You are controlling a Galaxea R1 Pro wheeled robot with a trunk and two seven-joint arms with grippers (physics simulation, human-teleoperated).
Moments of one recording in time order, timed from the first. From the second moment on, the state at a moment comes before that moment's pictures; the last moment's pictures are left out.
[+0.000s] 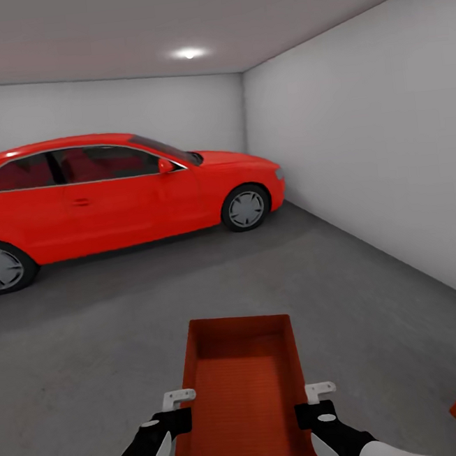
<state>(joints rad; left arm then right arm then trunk) -0.49 -0.06 0.00 -0.48 0.05 0.22 0.03 -0.61 0.09 0.57 -0.14 -0.49 -0.04 -0.25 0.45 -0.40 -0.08</state>
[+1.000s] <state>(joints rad) -0.49 -0.06 -0.01 -0.47 0.05 0.22 0.03 -0.61 0.10 0.57 -0.13 -0.49 -0.04 -0.25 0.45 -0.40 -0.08</state>
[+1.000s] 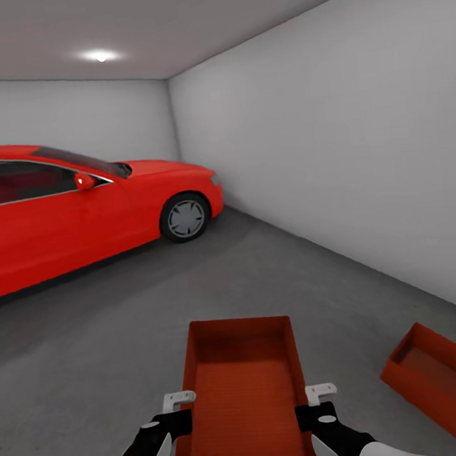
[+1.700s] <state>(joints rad) -0.49 -0.06 -0.01 -0.47 0.05 0.22 0.03 -0.61 0.10 0.57 -0.13 -0.49 -0.04 -0.25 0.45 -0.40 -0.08</state>
